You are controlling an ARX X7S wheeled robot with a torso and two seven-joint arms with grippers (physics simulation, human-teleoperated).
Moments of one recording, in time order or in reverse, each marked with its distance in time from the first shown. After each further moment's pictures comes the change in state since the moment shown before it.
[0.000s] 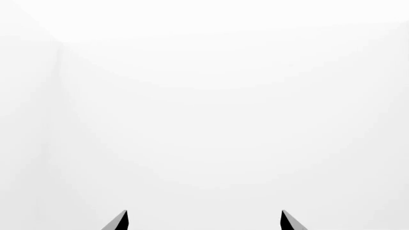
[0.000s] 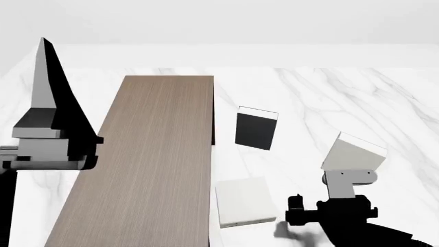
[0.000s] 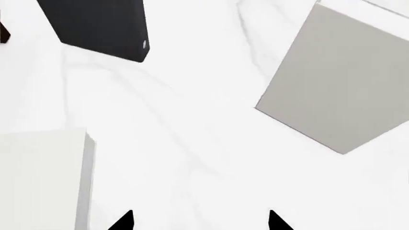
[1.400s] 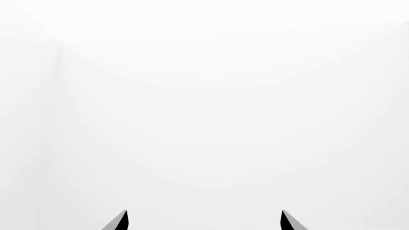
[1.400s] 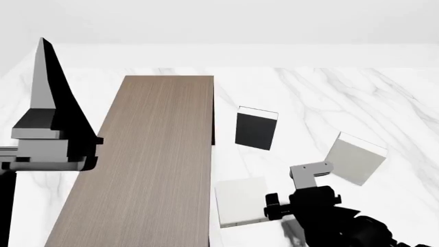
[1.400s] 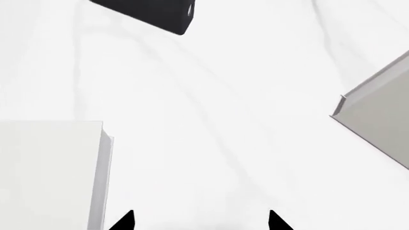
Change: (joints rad) left arm 0.091 -0.025 -0.120 0.018 -0.017 -0.046 0.029; right arm 0.075 -0.318 -0.053 0.469 -0.064 0.102 -0.212
